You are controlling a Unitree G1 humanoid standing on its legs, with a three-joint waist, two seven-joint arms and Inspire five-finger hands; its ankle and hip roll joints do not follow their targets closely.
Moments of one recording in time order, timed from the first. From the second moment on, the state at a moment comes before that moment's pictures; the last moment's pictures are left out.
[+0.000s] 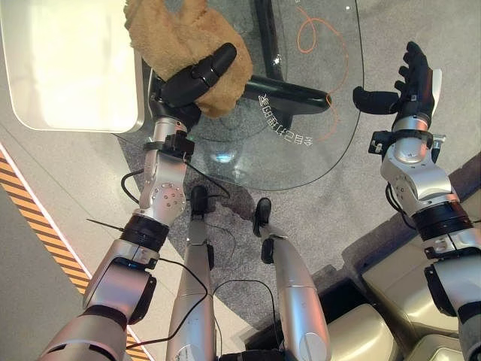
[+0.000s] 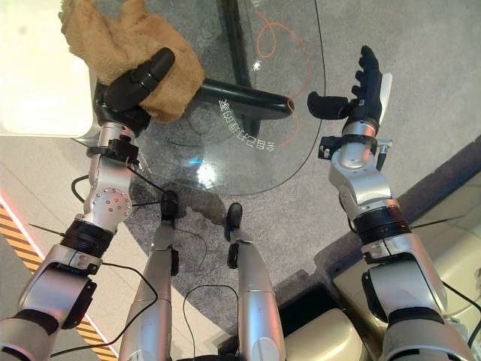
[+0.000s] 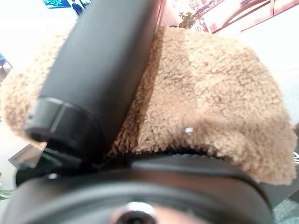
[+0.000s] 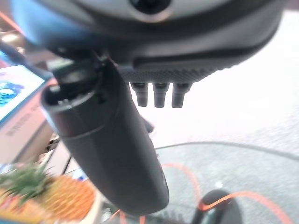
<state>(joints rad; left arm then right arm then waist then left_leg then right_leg) -0.85 0.44 -0.27 0.42 -1.27 -0.38 -0.11 -0.90 -0.70 0.31 0.53 0.52 0.06 -0.54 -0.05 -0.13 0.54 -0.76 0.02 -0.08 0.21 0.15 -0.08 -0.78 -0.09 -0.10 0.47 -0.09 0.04</state>
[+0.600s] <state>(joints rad) -0.85 0.46 -0.22 0.42 -1.28 -0.39 -0.19 -0.77 -0.65 0.24 0.70 0.55 -0.01 -0.47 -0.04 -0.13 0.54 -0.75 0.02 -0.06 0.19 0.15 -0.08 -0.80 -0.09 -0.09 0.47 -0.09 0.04</state>
